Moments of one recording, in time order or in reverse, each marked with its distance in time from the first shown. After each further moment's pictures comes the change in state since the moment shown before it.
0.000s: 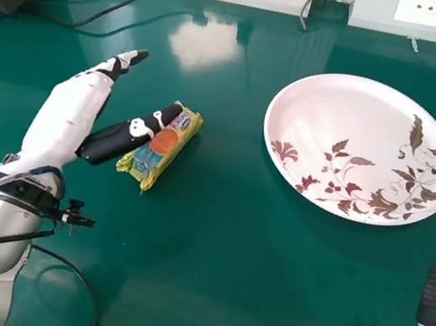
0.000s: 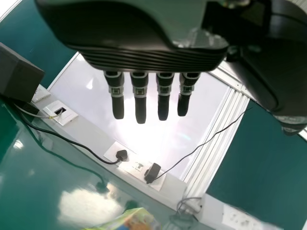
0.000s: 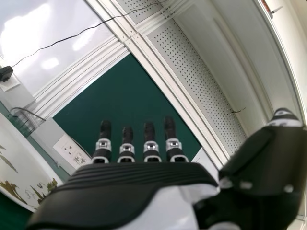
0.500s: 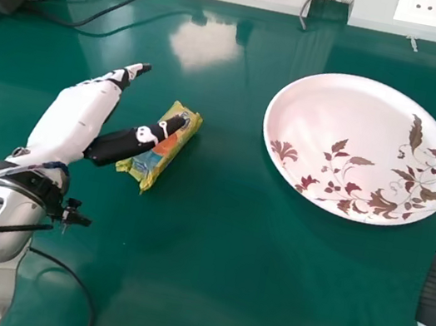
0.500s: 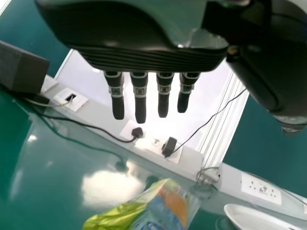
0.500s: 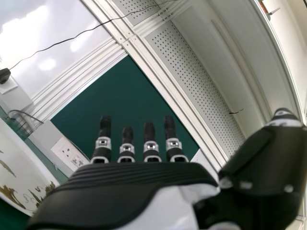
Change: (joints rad) left arm -0.048 0.068 -0.043 0.030 0.057 0.095 -0.122; right arm 0.006 0.001 0.020 -0.015 -0.003 -0.015 -0.009
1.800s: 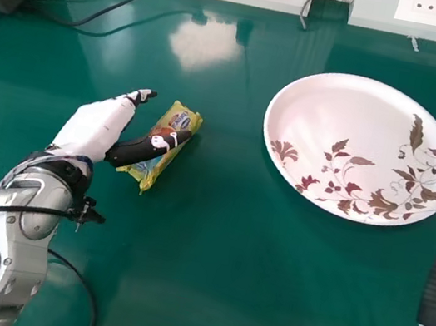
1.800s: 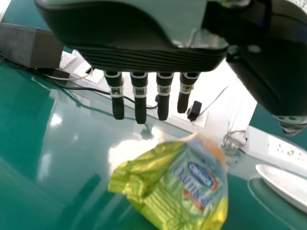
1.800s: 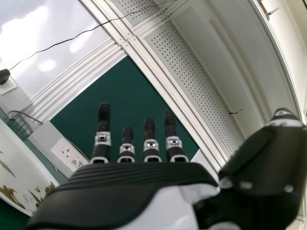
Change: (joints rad) left arm -0.118 0.024 -0.143 0.133 0.101 0.165 -0.088; right arm 0.002 0.000 -0.010 0.006 0.011 0.000 0.018
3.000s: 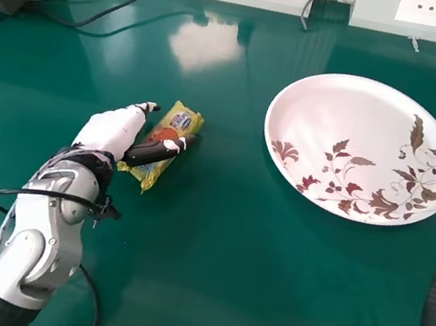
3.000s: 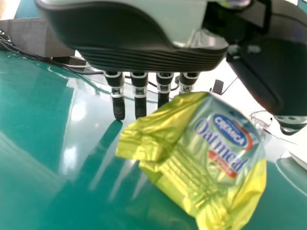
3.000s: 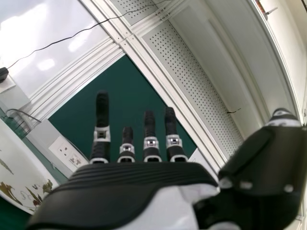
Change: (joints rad) left arm -0.129 -0.045 -0.111 0.165 0.094 0.151 -0.041; right arm 0.007 0.002 -0.014 -0.001 0.005 -0.002 0.003
